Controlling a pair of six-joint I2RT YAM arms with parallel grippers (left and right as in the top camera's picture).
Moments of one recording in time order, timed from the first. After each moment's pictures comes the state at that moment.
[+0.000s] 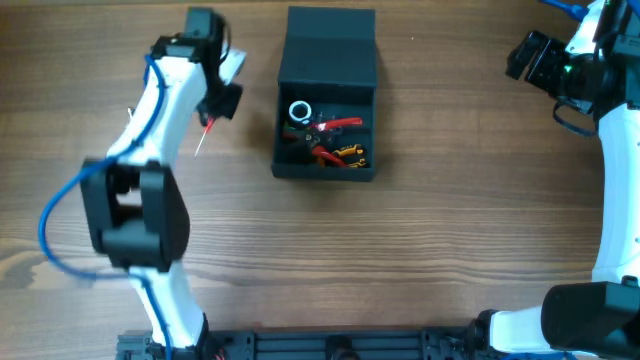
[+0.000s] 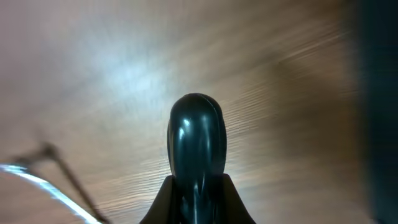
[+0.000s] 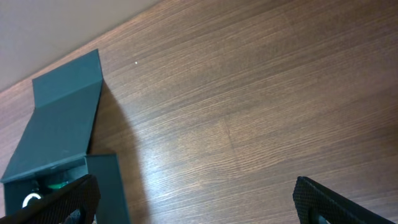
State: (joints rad) left arm -0.13 2.05 1.74 -1.01 -0.14 0.28; right arm -0.20 1.61 1.68 -1.01 -0.12 0.26
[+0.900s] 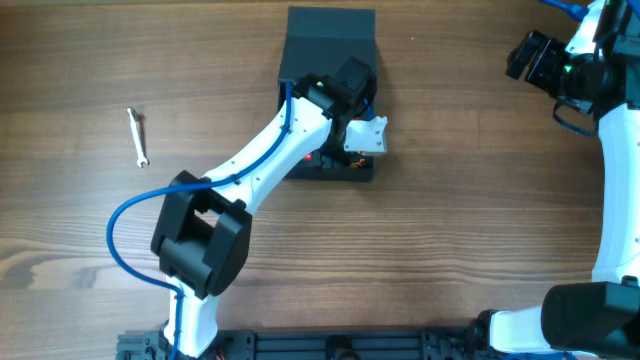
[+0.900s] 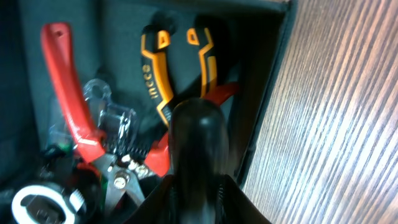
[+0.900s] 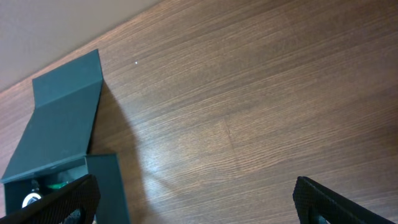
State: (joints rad) left arm -0.63 2.05 1.72 -1.11 -0.01 0.86; right arm -0.20 1.61 1.68 -1.01 -0.12 0.26
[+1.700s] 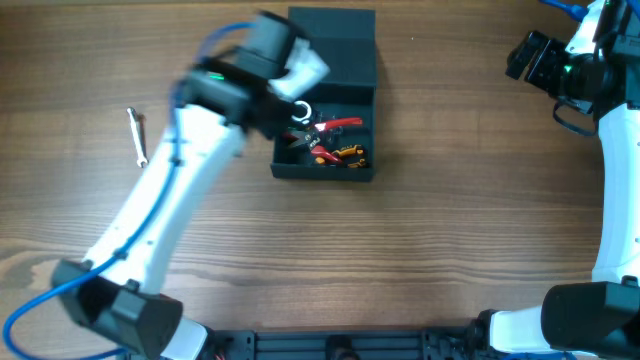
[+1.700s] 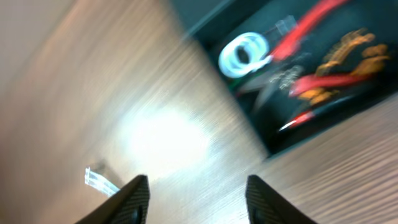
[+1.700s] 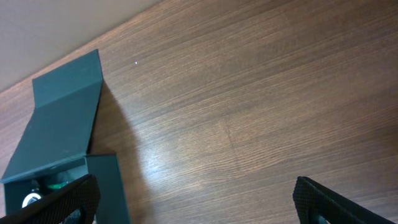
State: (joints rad) left arm -0.40 1.69 1.74 -1.18 -0.20 0.34; right arm -0.20 1.61 1.68 -1.01 -0.12 0.26
